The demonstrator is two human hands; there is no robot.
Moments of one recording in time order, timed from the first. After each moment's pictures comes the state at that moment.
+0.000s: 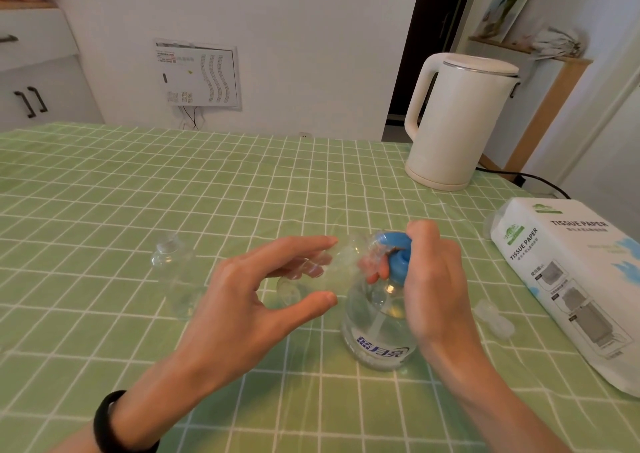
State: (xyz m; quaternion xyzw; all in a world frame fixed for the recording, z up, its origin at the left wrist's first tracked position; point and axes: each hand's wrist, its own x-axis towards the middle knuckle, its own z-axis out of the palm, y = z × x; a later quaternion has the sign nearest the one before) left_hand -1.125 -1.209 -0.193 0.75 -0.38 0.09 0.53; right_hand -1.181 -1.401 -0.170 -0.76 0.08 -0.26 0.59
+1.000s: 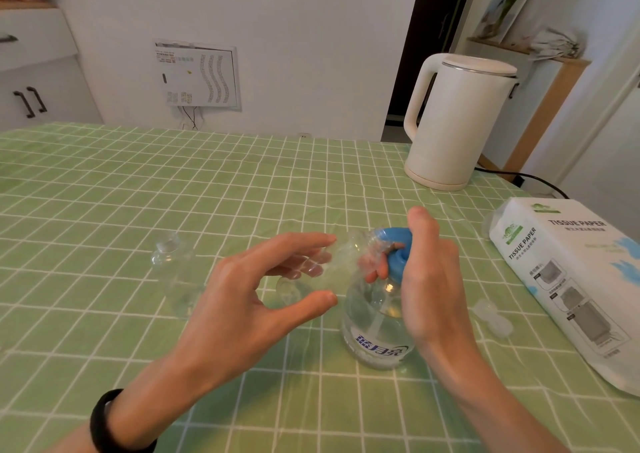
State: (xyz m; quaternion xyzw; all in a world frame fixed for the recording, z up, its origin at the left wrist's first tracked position) left_hand -1.124 -1.209 -0.193 0.75 -0.39 0.09 0.53; right_hand -1.182 -1.396 -0.170 -0.76 0.10 -0.26 0.59
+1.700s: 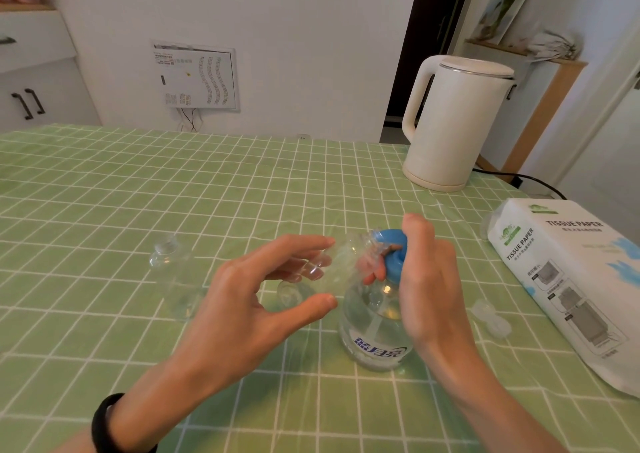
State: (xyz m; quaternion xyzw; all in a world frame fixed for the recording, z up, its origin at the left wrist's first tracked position) left_hand -1.125 -1.210 -0.197 0.75 -0.38 0.09 0.53; right_hand -1.182 -1.397 -0.170 -0.76 0.09 -0.26 0.59
